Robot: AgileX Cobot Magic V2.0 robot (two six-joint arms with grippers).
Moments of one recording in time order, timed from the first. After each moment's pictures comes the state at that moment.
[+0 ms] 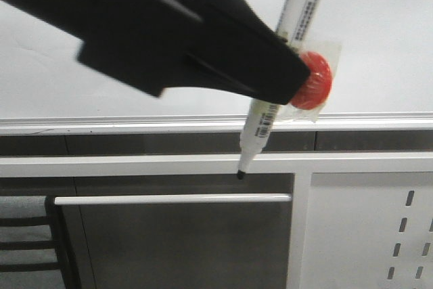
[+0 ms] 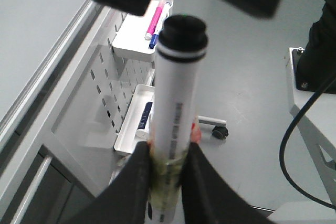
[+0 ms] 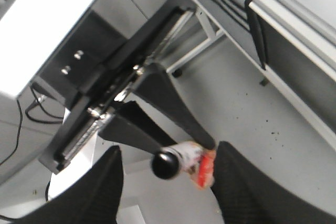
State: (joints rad) left arm -0.90 1.32 -0.81 -1.20 0.43 1.51; right arm 0.26 1.13 -1.07 0.87 1.21 -0.83
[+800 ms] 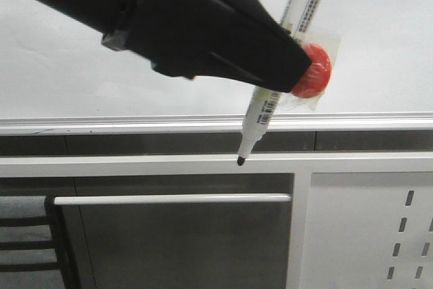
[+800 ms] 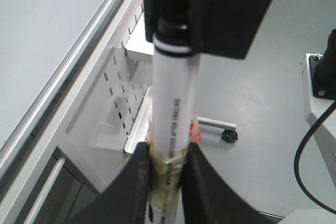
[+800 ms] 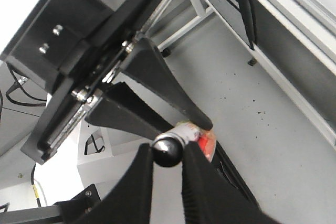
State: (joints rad) left arm -0.90 1.33 -0.83 -1.20 0.40 1.50; right arm 0.29 1.17 -1.10 0.79 1.22 -0.79
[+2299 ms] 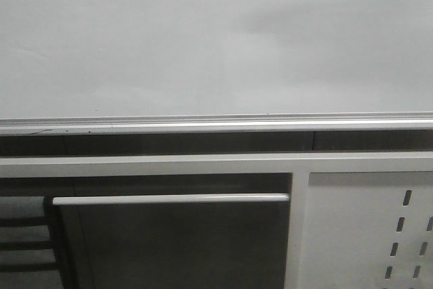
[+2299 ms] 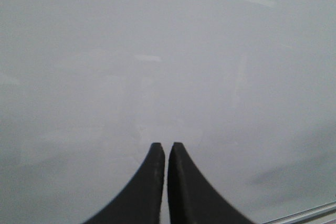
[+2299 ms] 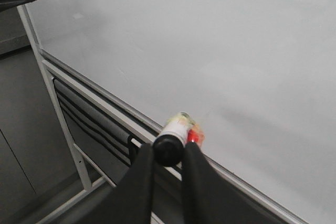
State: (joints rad) left arm -0.46 0.65 -0.59 -1.39 0.03 1.22; right arm 0.29 0.57 -0.67 0.90 0.56 -0.94
